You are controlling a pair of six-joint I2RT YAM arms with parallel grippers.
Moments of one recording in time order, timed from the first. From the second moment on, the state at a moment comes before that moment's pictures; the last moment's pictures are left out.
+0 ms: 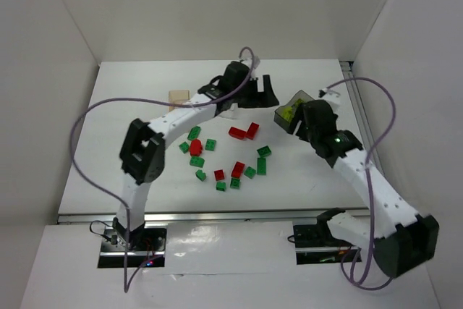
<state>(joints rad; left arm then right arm) -0.67 2.15 1.90 -0.26 0.24 -0.63 0.36 0.99 0.93 -0.60 0.43 0.58</state>
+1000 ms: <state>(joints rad) -0.18 1.28 1.21 -0.54 -0.02 -0.53 0.52 1.94 1.29 -0.29 0.34 0.78</state>
